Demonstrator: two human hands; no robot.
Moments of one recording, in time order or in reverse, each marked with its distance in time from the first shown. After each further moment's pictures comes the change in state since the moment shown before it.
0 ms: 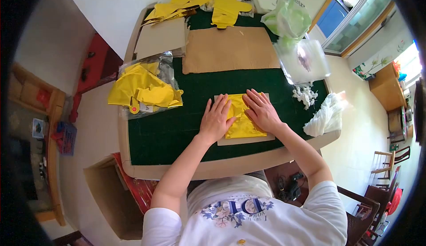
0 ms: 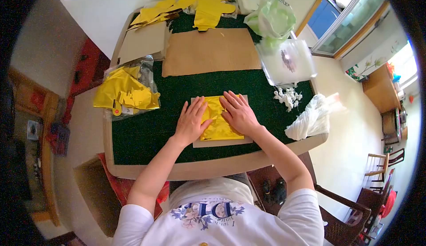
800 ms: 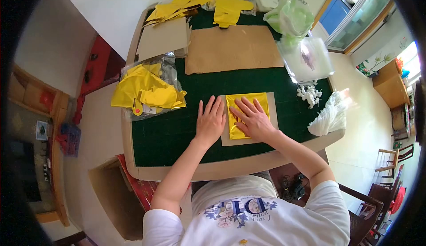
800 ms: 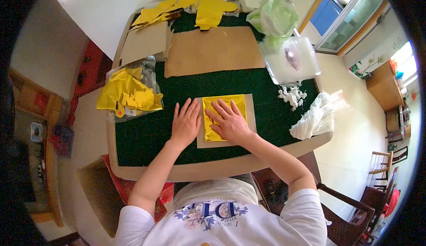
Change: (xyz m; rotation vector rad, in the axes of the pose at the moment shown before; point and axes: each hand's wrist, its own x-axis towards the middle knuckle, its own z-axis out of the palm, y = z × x) left_hand -0.014 -0.018 -0.004 0.108 0.111 -0.040; right_hand 0.003 -0.045 0.012 -0.063 -0.151 -0.059
